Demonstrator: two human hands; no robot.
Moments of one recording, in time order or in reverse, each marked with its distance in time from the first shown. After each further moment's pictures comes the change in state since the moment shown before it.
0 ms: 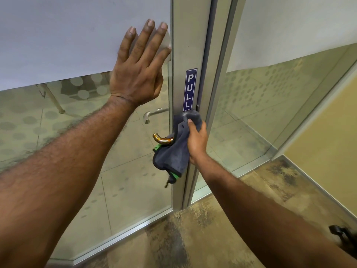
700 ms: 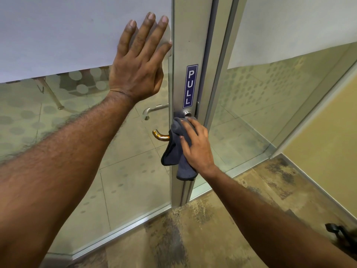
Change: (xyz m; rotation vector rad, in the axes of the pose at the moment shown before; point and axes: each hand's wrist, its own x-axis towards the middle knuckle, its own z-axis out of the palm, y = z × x) left_hand 0.000 -0.001 0.001 -0.012 -0.006 -0.004; right_hand -0.021 0.010 -0.040 -0.979 -0.207 -0.756
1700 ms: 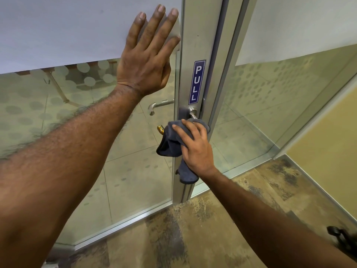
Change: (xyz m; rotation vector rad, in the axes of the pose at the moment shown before) left_hand -0.003 0.003 -0.003 -0.008 0.010 -0.006; right_hand -0.016 -0.016 0.001 -0.191 -0.024 -0.201
